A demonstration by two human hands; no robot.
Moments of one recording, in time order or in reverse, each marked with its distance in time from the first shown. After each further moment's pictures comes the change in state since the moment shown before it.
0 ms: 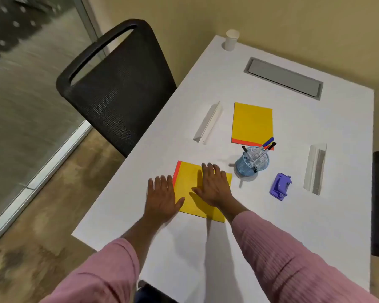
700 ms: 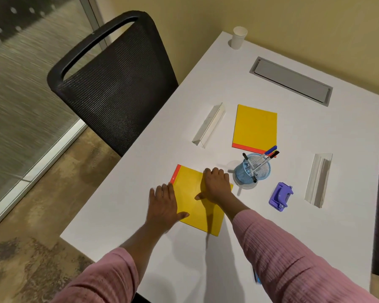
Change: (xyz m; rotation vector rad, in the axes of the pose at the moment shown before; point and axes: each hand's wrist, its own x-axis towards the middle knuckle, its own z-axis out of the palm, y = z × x) left_hand 0.013 0.023 0.019 -0.045 -0.174 -0.003; right_hand 0.039 0.028 0.008 0.008 -0.141 0.047
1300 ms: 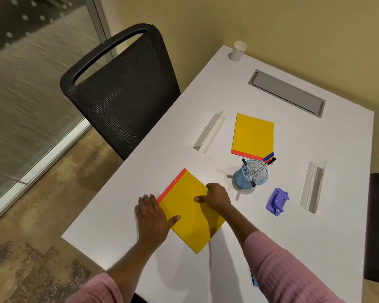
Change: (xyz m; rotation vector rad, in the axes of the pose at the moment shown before) left_hand -0.036 -0.016 0.025 -0.189 0.132 -0.271; right_hand -0.028 -0.007 -0.008 0.600 -0.091 0.176
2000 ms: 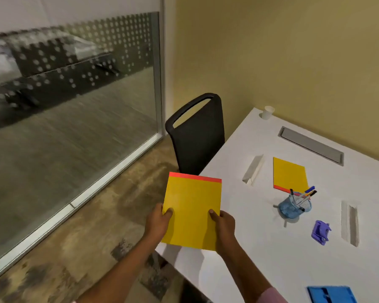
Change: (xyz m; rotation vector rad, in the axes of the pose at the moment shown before) left_hand -0.053 -0.215 -0.158 -0.997 0.103 -0.155; right_hand -0.167 -0.219 0.120 0.985 0.248 0.027
